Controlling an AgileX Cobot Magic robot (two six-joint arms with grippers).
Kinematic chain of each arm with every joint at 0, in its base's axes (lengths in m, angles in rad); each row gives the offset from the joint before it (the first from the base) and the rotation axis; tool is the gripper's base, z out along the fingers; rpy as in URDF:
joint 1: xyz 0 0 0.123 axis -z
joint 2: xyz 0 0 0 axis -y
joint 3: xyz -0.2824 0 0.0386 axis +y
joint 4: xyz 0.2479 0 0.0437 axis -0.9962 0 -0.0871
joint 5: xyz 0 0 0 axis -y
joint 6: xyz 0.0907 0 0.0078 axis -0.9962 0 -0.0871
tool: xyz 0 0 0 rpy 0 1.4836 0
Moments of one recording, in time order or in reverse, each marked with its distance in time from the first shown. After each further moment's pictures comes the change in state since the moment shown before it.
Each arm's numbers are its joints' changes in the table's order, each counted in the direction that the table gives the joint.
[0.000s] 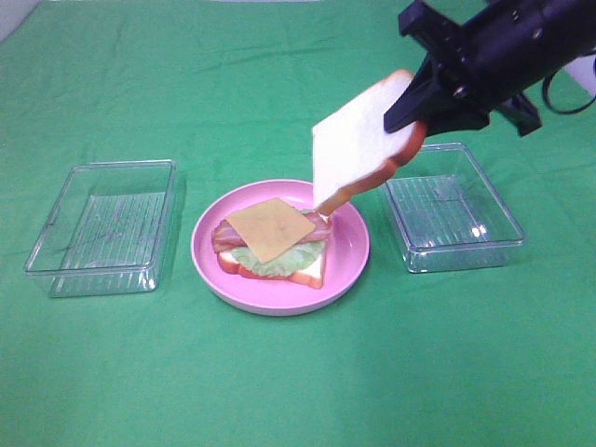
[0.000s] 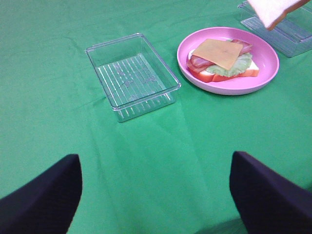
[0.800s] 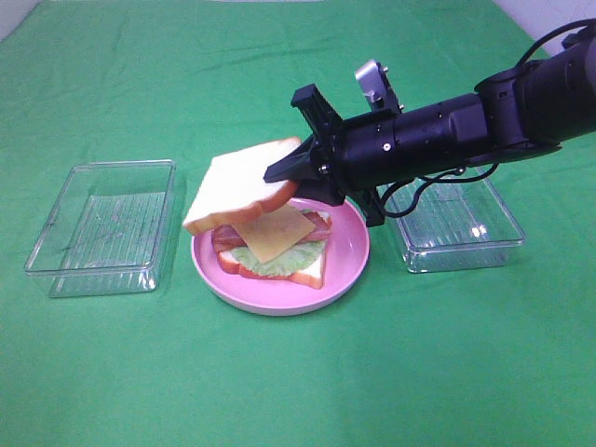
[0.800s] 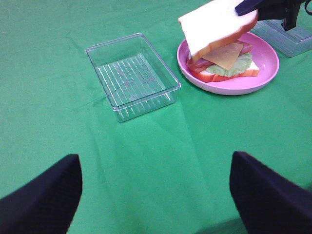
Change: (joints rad) left arm 0.000 0.000 0.000 0.000 0.000 0.000; right arm -0.156 -0.326 0.107 -0.849 0.127 0.541
